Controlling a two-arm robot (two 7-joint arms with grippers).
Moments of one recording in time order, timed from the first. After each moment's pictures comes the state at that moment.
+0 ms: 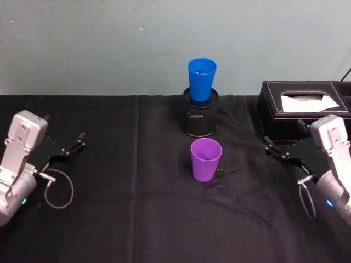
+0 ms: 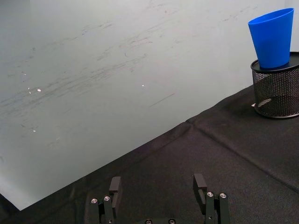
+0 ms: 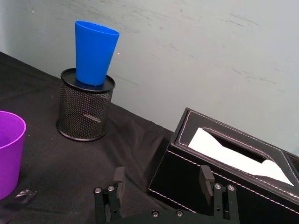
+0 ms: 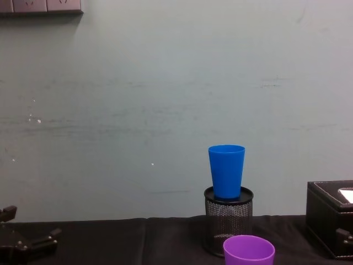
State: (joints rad) left arm -0.20 0.60 0.45 -1.41 -0.25 -0.12 0.03; right arm 0.20 0.60 -0.45 -1.41 0.25 -0.12 -0.03
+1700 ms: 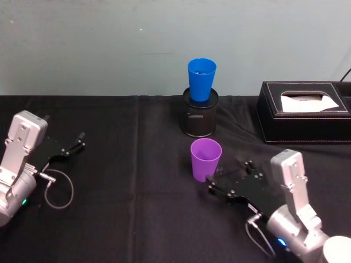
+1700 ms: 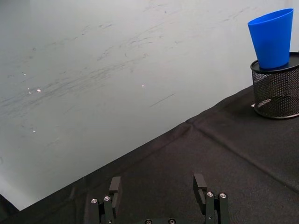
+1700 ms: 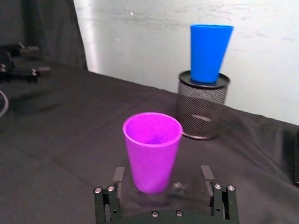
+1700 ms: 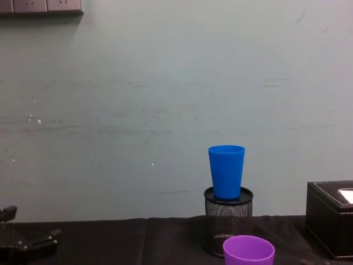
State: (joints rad) left arm -0.20 0.60 0.45 -1.41 -0.25 -0.12 0.03; right arm 0.09 0.48 -0.50 -1.46 0.35 -0.17 0.15
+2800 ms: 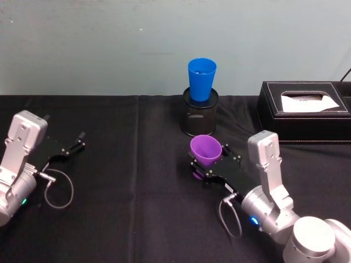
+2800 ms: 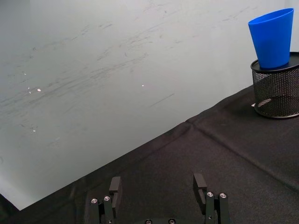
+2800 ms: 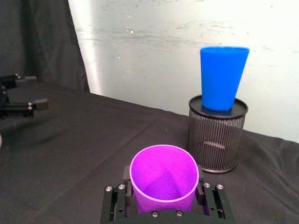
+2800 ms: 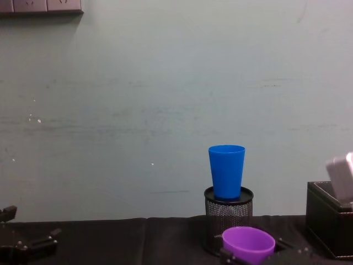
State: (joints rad) left arm -0.20 0.60 0.45 -1.41 -0.25 -0.12 0.03; right arm 0.19 0.30 -0.47 -1.33 0.30 -0.17 0.19
